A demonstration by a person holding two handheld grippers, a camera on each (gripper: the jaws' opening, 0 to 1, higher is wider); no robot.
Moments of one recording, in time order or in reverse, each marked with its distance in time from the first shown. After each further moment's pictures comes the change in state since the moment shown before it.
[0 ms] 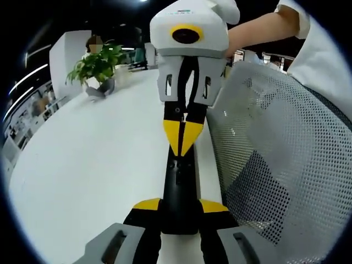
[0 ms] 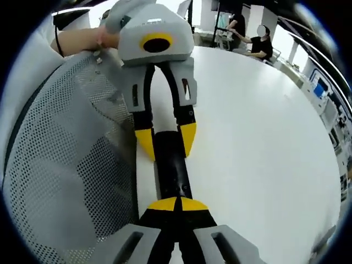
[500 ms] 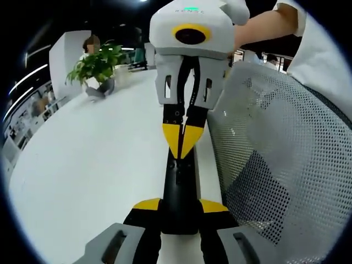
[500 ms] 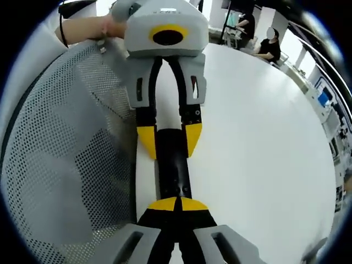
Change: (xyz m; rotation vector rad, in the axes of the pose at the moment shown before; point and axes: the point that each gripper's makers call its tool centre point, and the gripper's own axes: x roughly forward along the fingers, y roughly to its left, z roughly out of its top) left arm 0.000 0.000 0.000 0.001 -0.001 -0.002; right arm 0.001 -0.002 -0.002 -0.059 0.052 -0.002
